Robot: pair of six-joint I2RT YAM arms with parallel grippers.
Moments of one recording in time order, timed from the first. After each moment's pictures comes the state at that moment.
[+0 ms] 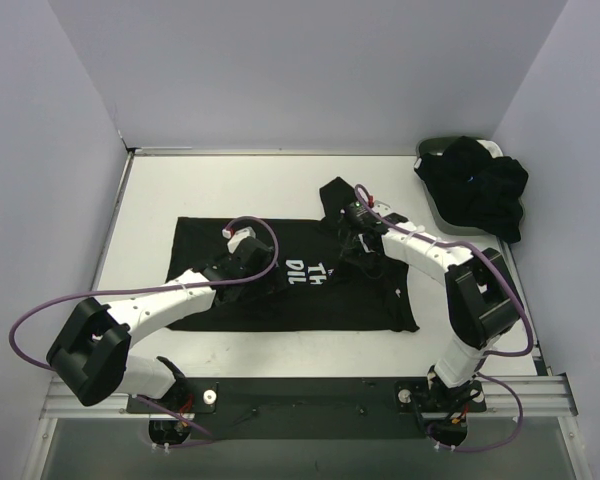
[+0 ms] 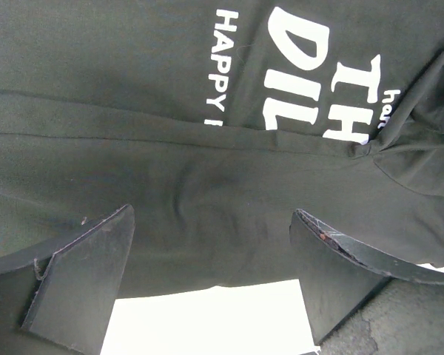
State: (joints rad) left arm -0.73 1.36 0.79 -0.39 -0.20 -0.95; right arm 0.53 1.70 1.11 -0.55 0.15 0.84
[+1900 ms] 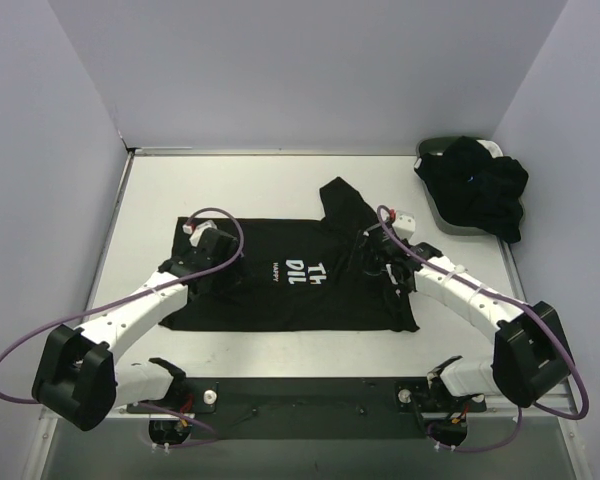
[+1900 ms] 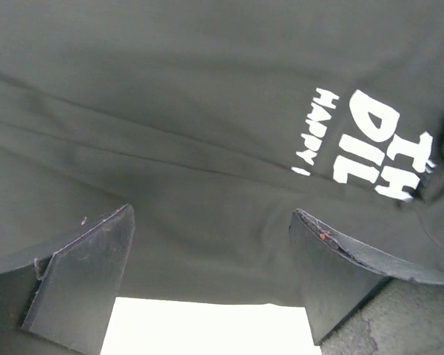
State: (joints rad) left arm -0.53 1.22 0.76 -0.49 -0.22 -0.87; right arm 0.55 1.33 0.86 -0.50 0.33 0.71
